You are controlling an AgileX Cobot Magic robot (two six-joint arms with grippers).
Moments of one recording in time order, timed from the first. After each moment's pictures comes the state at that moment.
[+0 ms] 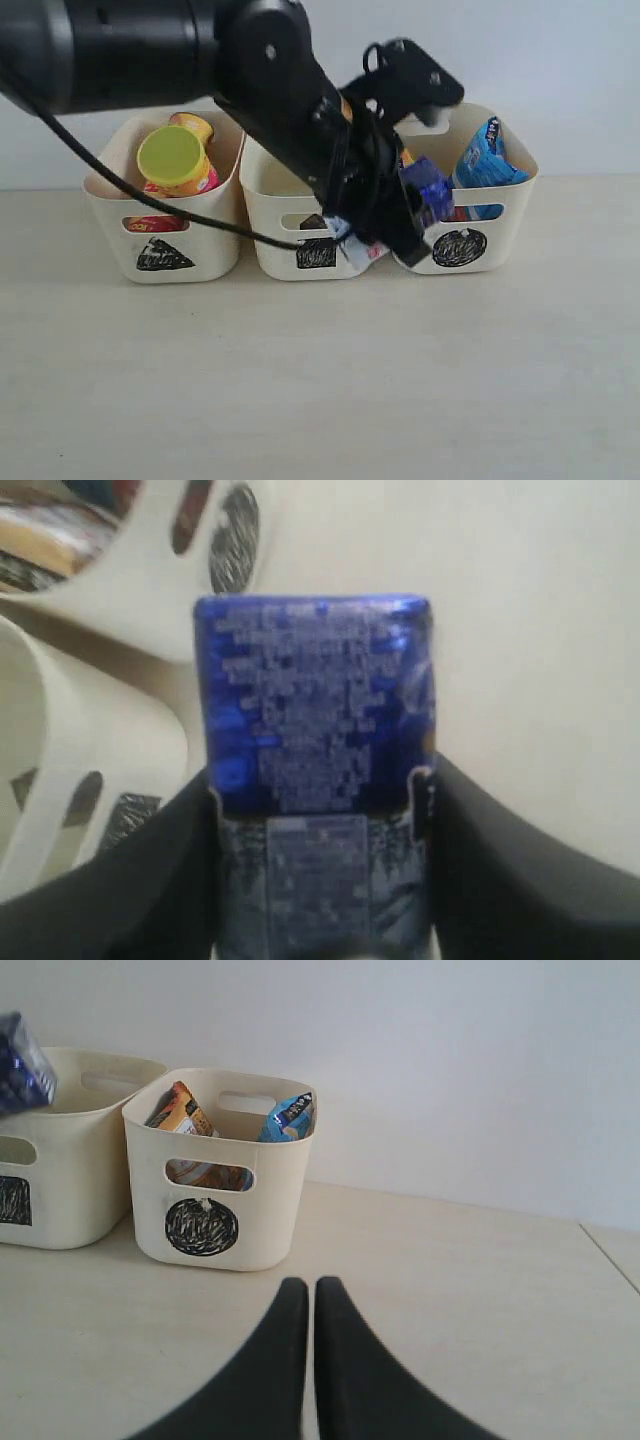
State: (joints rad) left arm -0.80 1.88 -1.59 -0.08 0.68 0.44; right arm 0.08 0.01 0.00 0.14 0.13 -0.26
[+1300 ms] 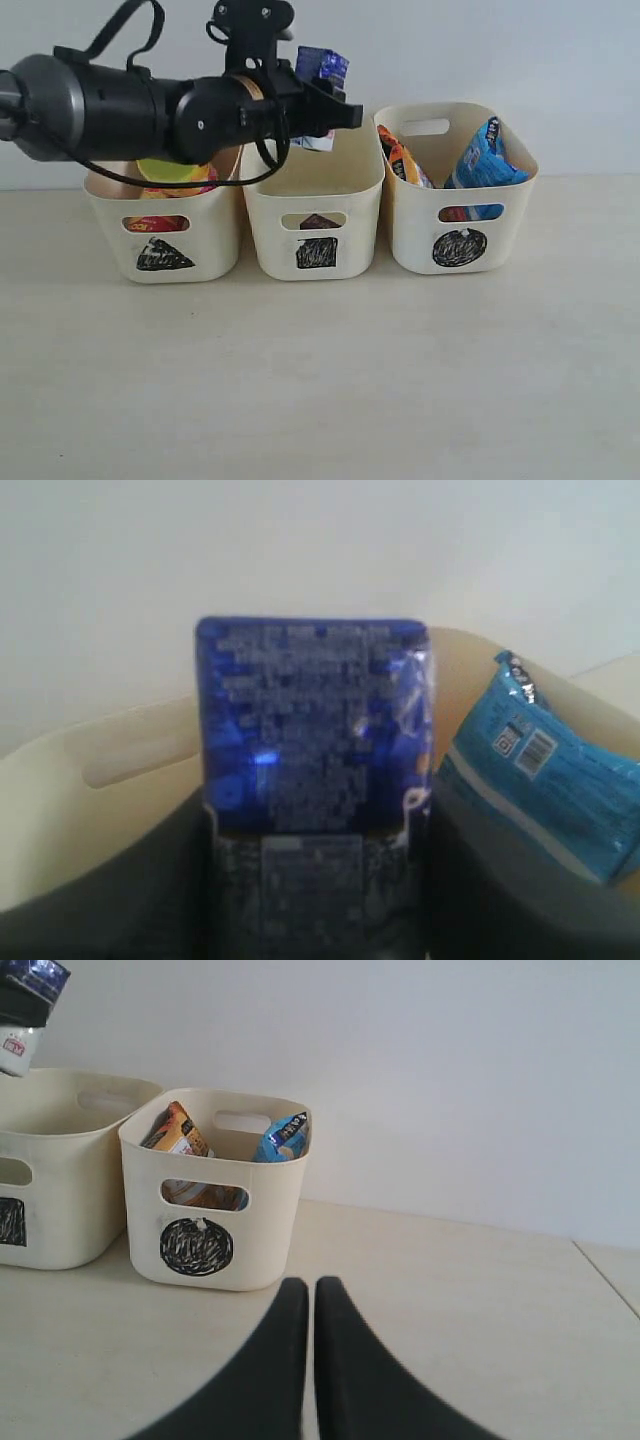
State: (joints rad) left arm -0.55 2.02 -1.49 -0.11 -0.17 0.05; right arm 0.08 0.01 0.00 0.14 0.10 -0.26
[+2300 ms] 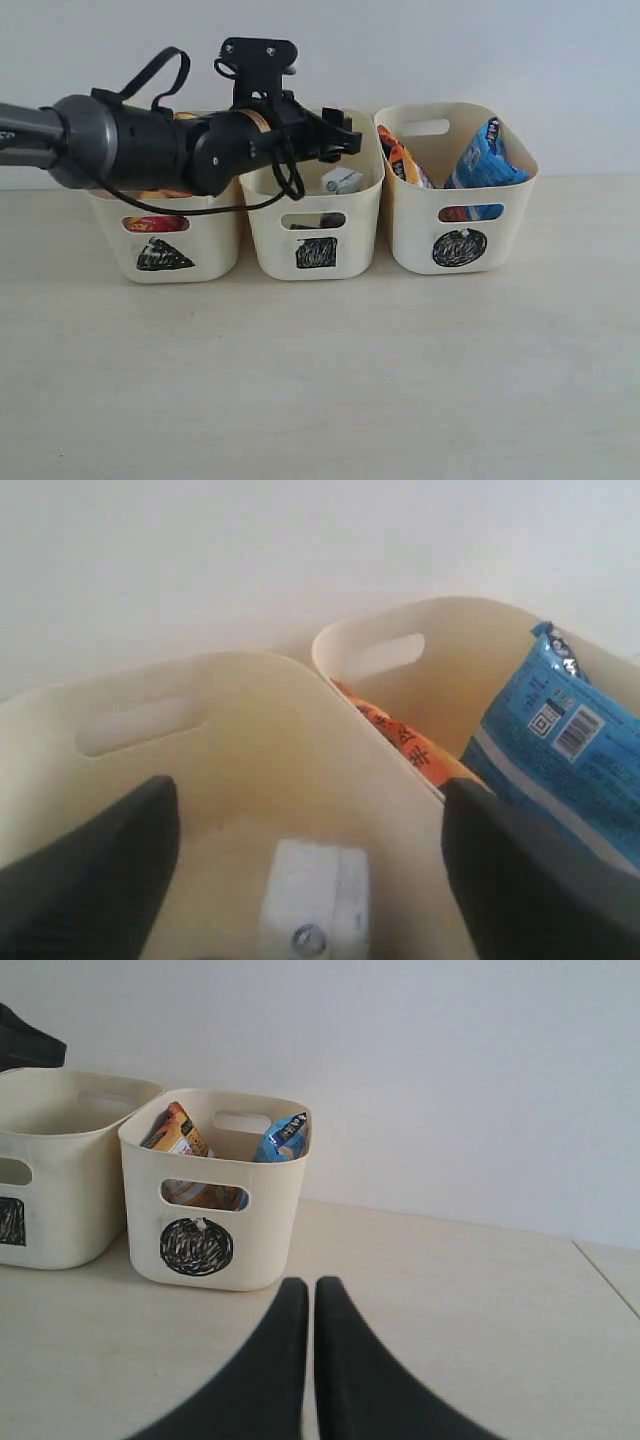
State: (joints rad) left arm -0.55 2.09 -1.48 -0.11 -0.25 0.05; right arm 0.08 0.01 0.00 0.14 0.10 -0.26
